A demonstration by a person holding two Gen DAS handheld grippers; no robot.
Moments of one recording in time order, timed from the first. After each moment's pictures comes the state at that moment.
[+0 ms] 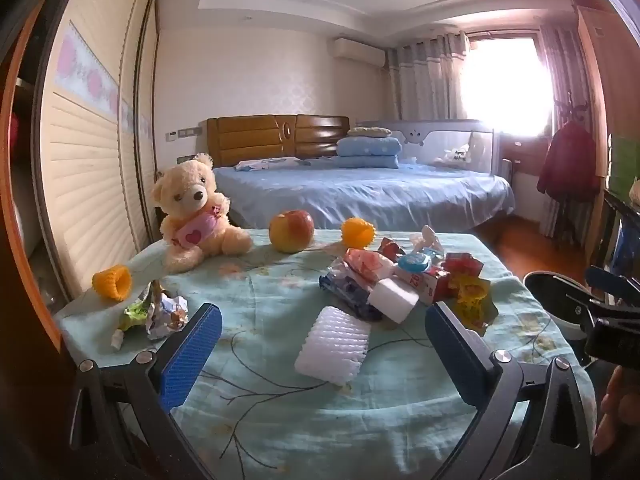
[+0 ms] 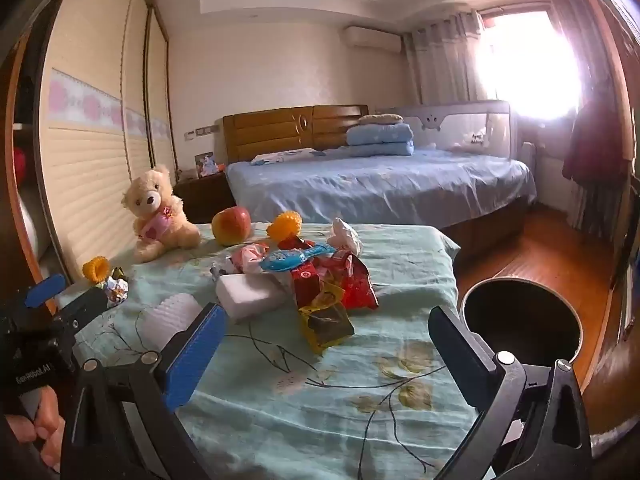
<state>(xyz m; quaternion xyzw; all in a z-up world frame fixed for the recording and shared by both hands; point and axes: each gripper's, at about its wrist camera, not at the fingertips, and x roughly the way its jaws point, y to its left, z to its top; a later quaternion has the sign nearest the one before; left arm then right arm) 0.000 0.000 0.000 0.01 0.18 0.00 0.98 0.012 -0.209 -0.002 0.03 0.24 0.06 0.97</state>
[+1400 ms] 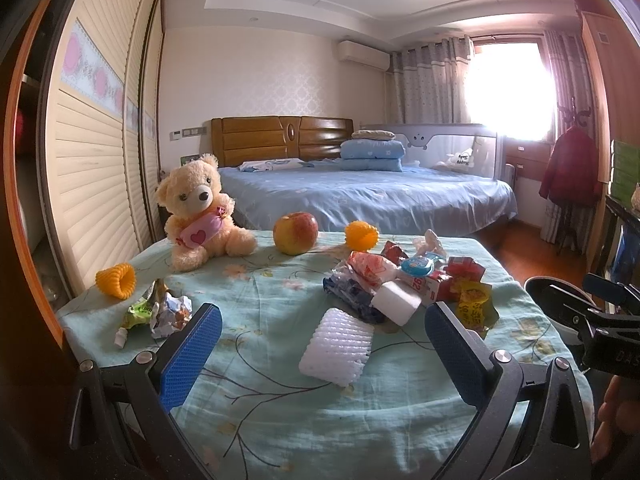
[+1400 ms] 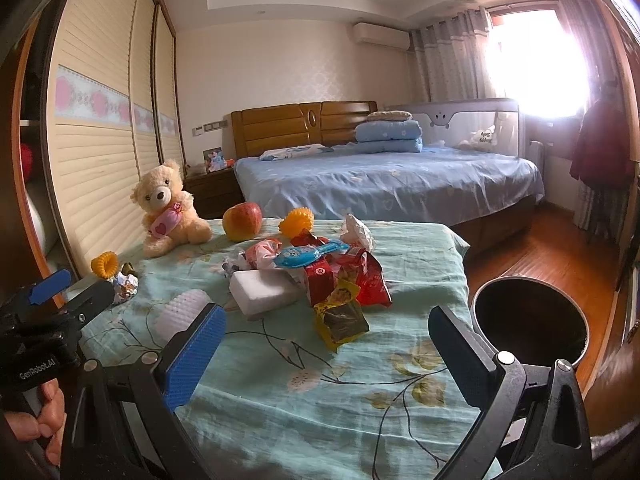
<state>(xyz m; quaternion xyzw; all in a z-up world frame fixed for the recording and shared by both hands) -0.007 -0.001 0.002 0.01 0.18 0.00 0.98 0.011 -0.199 0.000 0.04 0.24 0.07 0.97</state>
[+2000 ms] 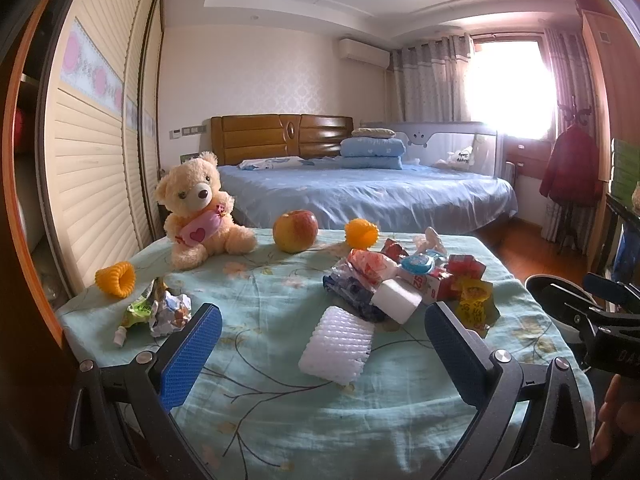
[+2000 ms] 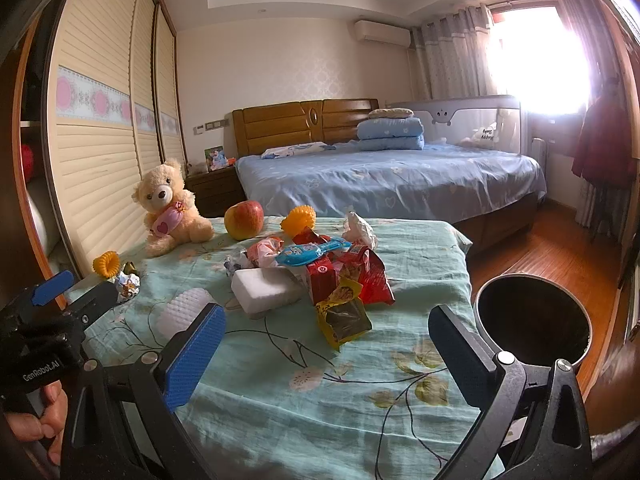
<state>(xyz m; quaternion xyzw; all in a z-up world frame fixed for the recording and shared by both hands) -0.007 -0.001 0.000 0.01 0.18 0.00 0.98 0.012 -0.197 0.000 0.04 0.25 0.07 0.97</state>
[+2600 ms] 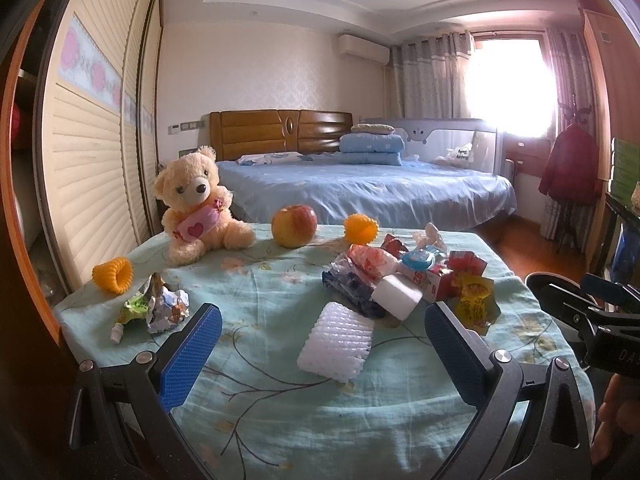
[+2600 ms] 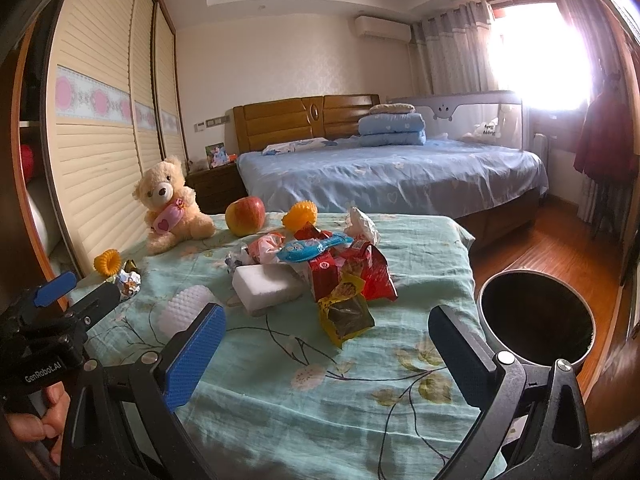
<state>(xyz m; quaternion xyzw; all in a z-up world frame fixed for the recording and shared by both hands) 0.002 0.002 -0.005 0.00 0.19 0.00 0.98 0.016 -0.196 -0.004 0.04 0.26 0.08 0.96</state>
